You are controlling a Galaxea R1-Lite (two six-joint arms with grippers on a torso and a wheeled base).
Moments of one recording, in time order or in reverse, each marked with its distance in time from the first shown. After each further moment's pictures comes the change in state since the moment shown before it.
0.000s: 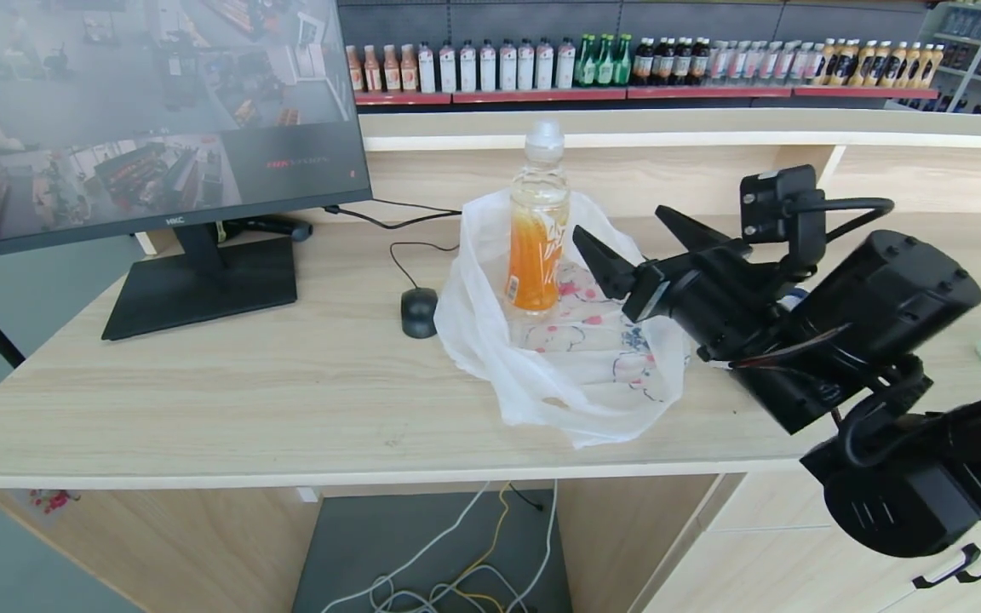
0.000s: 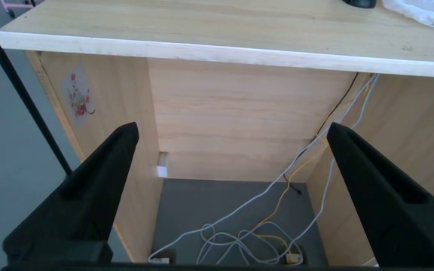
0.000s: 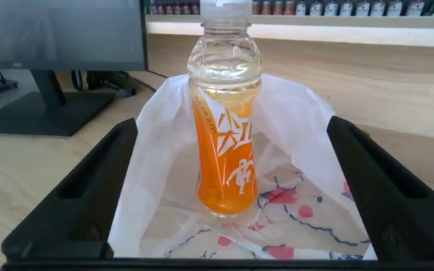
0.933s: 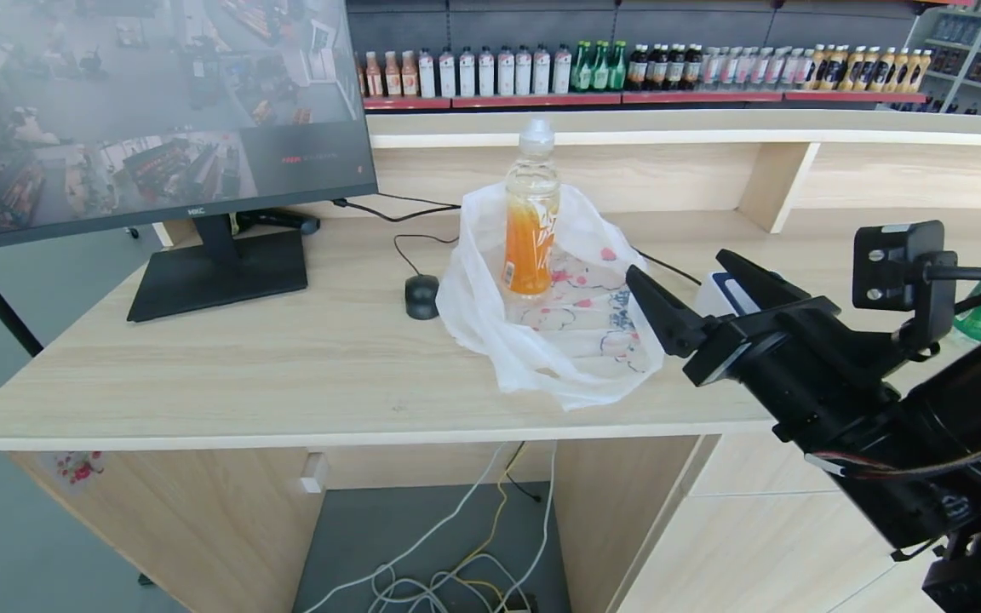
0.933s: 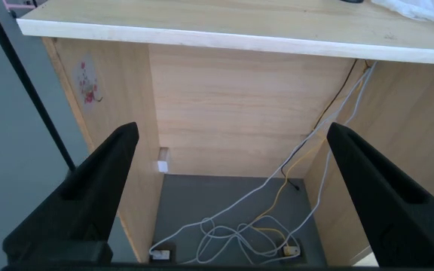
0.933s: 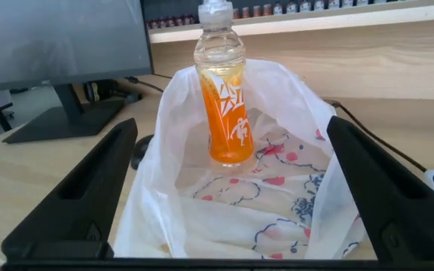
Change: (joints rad) left arm 0.000 0.000 0.000 0.000 0.000 -0.002; right arm 0.070 -0.157 0.314 -0.120 -0.153 0.036
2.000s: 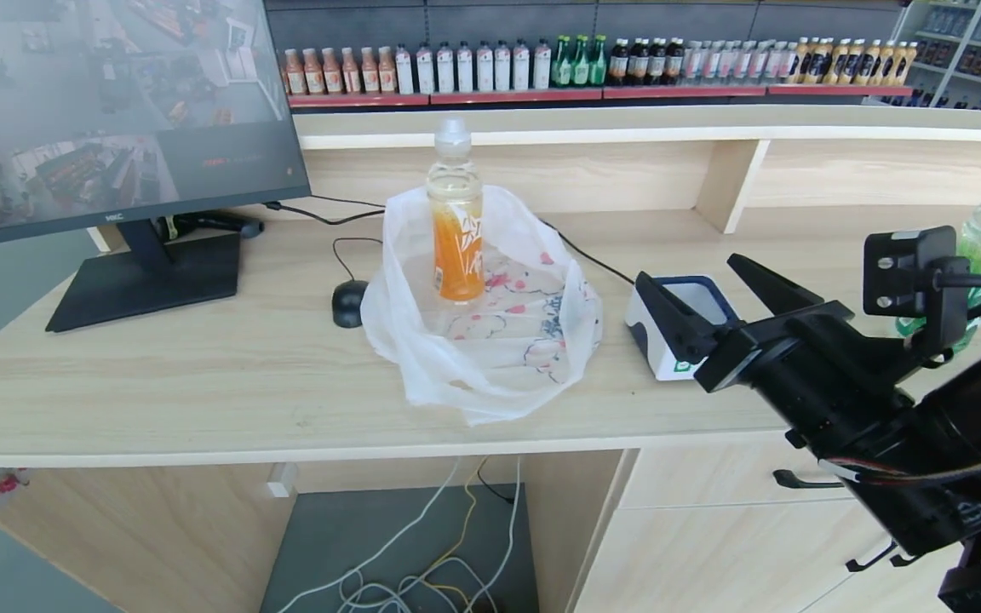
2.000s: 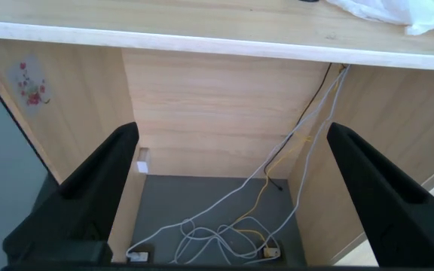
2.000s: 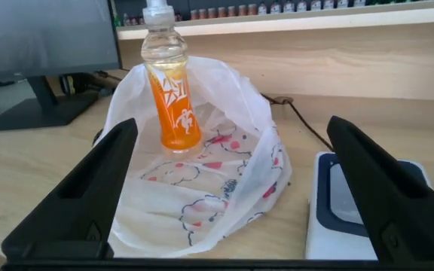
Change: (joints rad) left arm 0.001 0.000 0.000 0.000 0.001 -0.010; right arm -0.003 -0.022 0.029 0.002 -0.002 -0.024
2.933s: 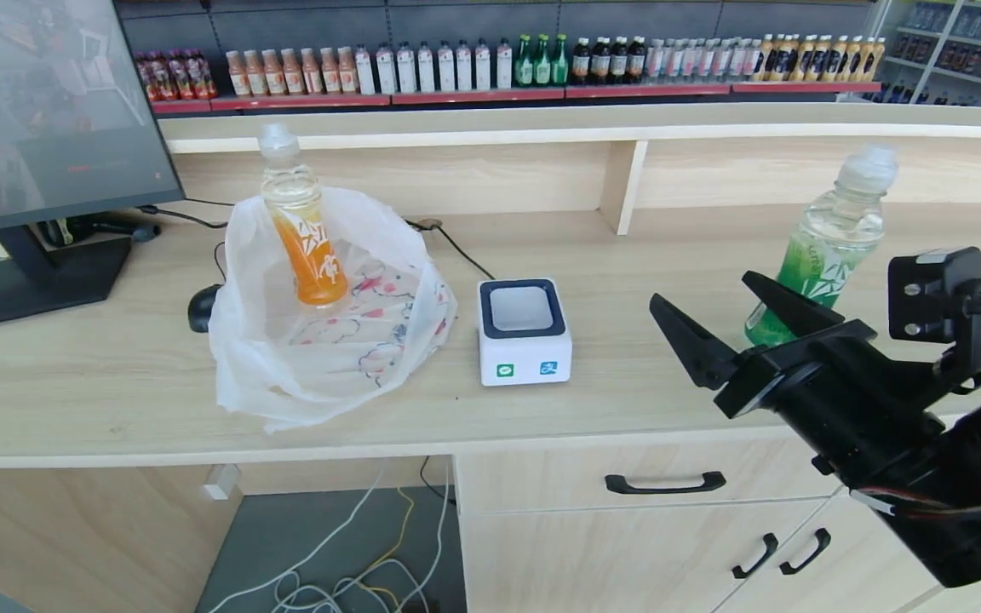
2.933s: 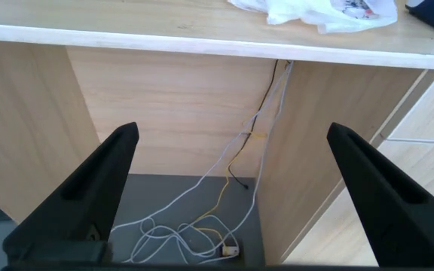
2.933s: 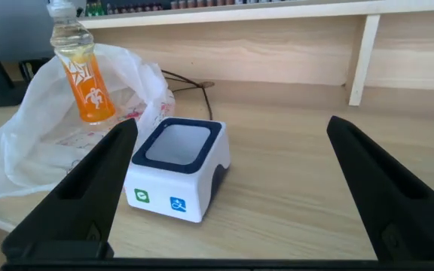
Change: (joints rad) left arm 0.000 0.000 0.000 0.000 0.000 0.000; right arm -0.002 -0.045 0.078 0.000 0.000 -0.012
